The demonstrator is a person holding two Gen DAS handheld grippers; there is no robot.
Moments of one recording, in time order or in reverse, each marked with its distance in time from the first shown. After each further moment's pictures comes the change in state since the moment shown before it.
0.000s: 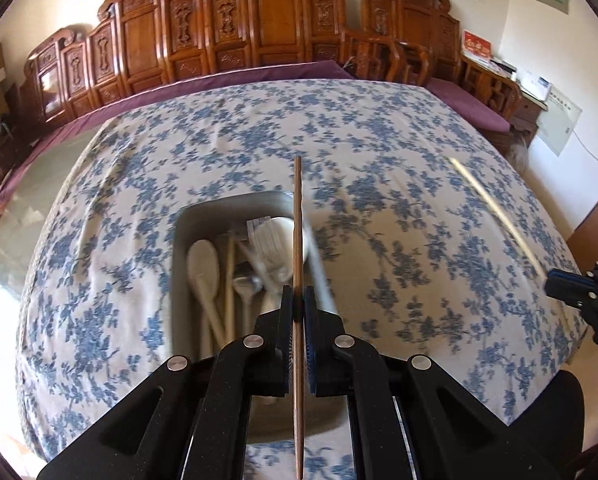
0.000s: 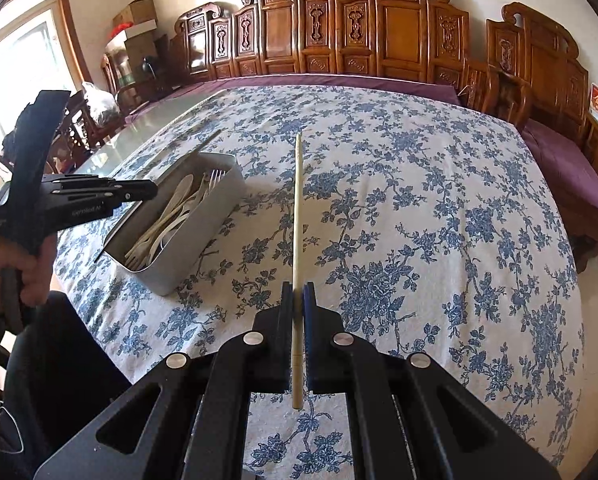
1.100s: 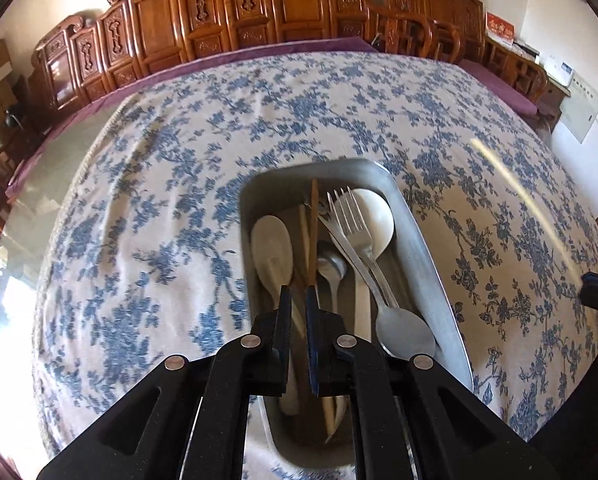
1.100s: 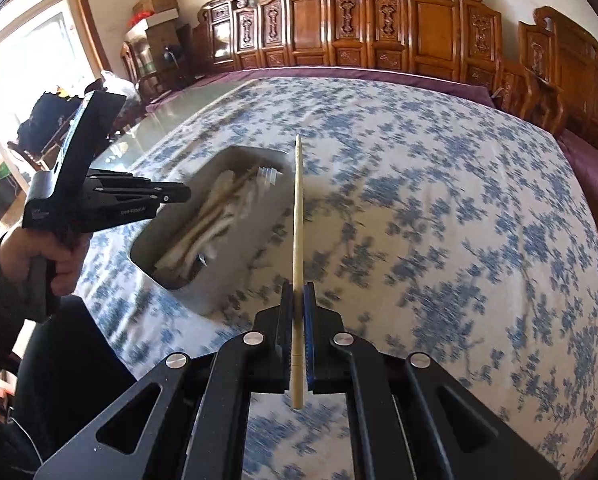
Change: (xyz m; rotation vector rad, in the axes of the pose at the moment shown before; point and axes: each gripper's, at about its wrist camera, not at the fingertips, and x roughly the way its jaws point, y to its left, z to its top) left arm 0.024 0.056 -0.006 0.009 0.067 0.065; right arm 0.039 0.064 0.026 -0.051 0.021 0.085
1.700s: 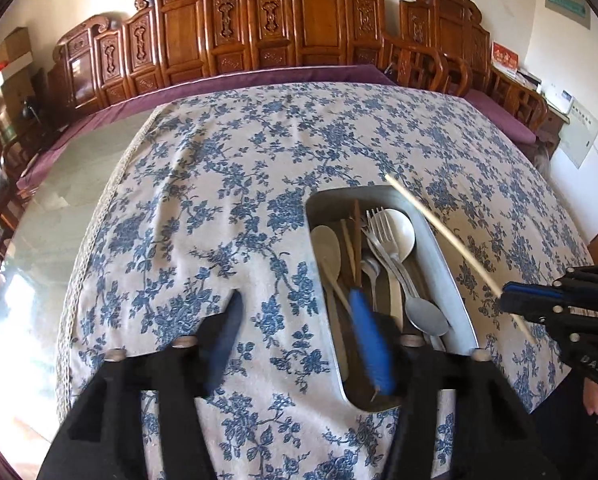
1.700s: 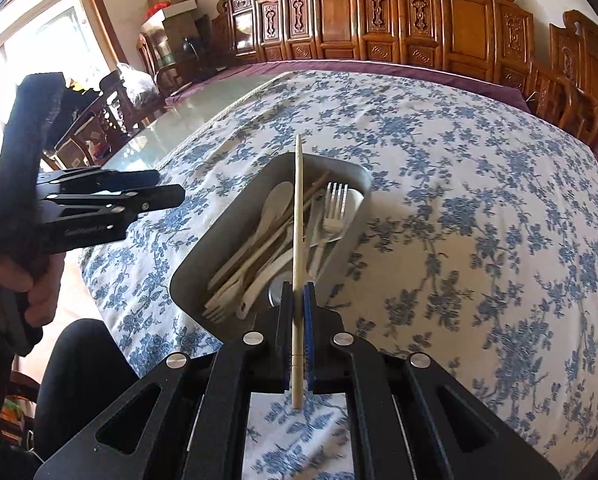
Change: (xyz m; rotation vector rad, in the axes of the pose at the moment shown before) left arm -0.050 0.049 -0.013 -0.057 -0.074 -0.005; right arm 0.044 0.058 0.033 -0.012 0.041 0.052
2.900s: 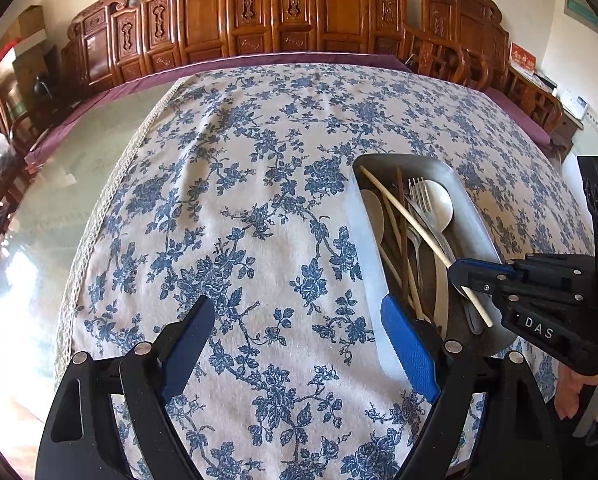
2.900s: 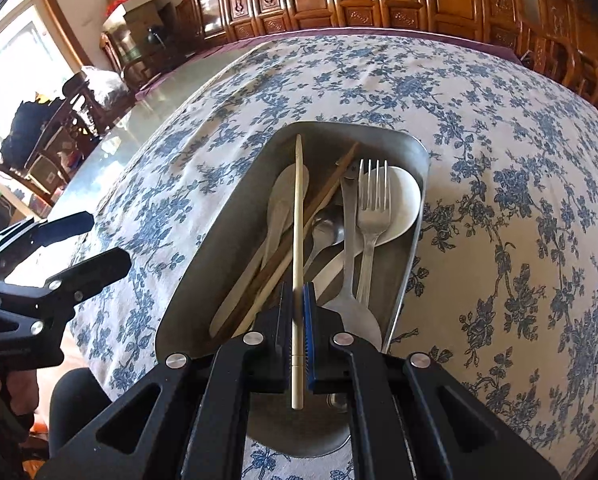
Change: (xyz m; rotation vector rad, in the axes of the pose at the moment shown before) left arm 0.015 0.034 -0.029 -0.048 0.048 0.022; right arm 0.081 0.022 0.019 0.143 0.082 -0.031
